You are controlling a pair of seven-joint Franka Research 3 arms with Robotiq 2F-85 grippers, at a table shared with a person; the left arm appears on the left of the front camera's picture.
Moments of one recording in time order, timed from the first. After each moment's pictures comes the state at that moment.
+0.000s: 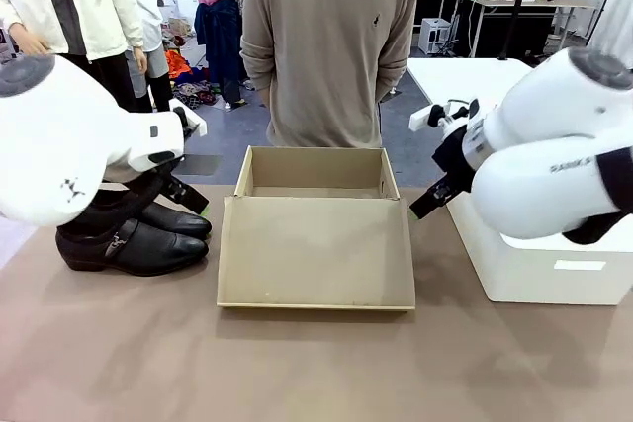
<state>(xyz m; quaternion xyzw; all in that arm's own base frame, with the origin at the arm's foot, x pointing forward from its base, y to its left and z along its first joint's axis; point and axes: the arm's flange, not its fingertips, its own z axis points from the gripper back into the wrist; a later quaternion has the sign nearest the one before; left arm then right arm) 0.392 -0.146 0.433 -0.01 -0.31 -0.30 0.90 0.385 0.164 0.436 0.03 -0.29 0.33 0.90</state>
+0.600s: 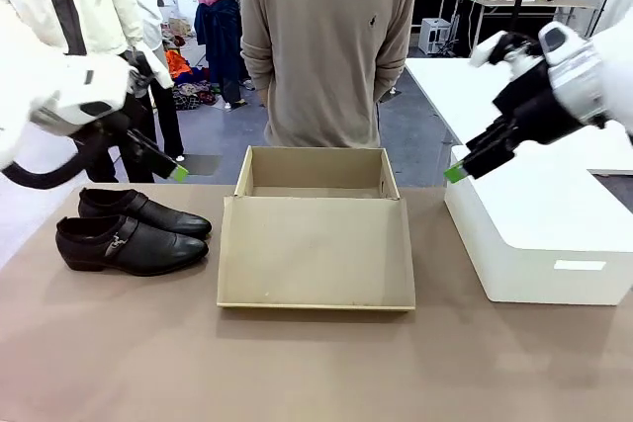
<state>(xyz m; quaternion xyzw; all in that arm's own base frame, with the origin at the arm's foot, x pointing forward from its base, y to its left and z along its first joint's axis) 0.368 -0.106 0.507 -0.07 -0.35 -0.39 0.85 0.351 0.101 0.522 0.14 -0.32 0.43 0.83</state>
